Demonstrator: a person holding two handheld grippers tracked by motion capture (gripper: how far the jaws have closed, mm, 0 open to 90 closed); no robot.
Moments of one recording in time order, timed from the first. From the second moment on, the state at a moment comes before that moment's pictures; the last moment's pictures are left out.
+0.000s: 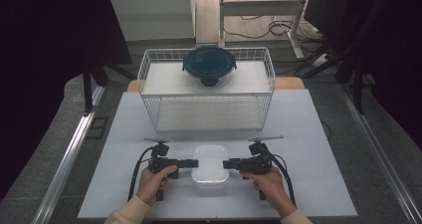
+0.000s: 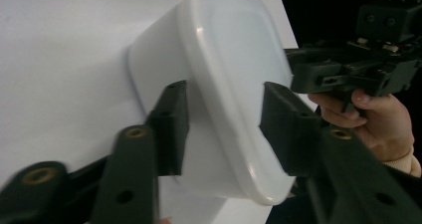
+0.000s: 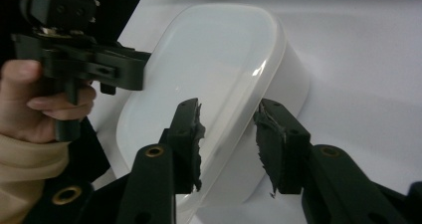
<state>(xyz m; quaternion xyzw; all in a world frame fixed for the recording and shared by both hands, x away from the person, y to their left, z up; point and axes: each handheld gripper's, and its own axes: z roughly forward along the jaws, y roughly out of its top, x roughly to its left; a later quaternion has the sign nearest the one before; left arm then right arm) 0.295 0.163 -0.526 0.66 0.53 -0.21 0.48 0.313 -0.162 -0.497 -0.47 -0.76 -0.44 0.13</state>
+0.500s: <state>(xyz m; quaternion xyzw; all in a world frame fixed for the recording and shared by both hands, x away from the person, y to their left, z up) 0.276 0.172 -0.509 0.65 0.52 -0.18 0.53 0.305 -0.174 -0.492 -0.47 -0.73 -0.47 0.17</state>
